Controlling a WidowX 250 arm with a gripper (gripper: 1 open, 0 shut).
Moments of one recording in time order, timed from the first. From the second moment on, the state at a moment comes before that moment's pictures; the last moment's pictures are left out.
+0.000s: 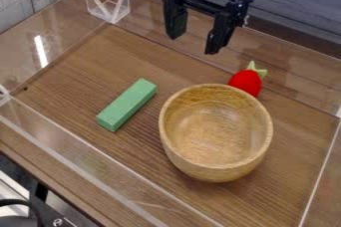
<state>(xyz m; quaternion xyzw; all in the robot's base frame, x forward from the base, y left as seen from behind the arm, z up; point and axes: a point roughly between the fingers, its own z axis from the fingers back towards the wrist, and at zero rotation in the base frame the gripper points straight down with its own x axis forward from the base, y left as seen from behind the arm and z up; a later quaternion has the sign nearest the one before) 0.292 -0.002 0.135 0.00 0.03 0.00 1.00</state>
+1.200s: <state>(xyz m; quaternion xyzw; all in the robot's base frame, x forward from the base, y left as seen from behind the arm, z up) 0.352 -0.081 0.051 0.01 0.09 -0.13 0.99</state>
